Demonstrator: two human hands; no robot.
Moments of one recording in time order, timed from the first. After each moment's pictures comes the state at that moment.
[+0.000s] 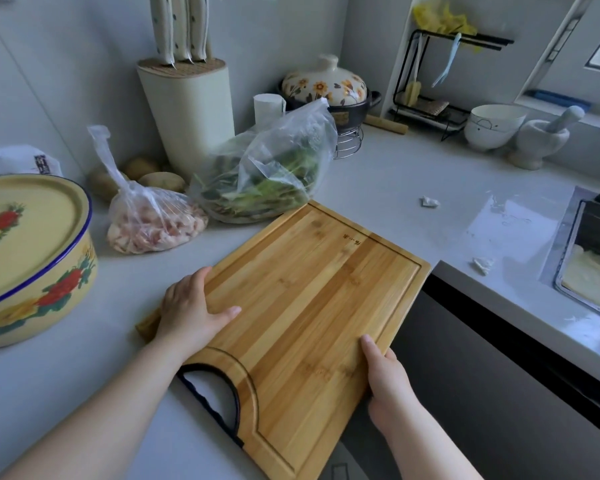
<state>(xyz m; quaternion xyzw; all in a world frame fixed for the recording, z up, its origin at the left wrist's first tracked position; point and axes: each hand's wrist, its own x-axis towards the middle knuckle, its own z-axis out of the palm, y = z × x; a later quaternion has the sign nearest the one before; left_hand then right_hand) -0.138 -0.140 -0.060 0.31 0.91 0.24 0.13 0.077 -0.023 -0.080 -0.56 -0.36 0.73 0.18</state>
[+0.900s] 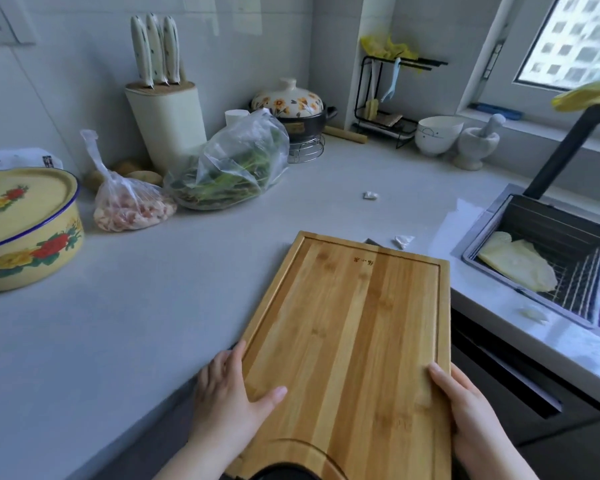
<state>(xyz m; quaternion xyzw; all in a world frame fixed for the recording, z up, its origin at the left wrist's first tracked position) 0.114 -0.168 -0.065 0.28 0.92 0.20 0.20 0.315 0.002 -0.050 -0.50 -0.42 0.72 0.24</state>
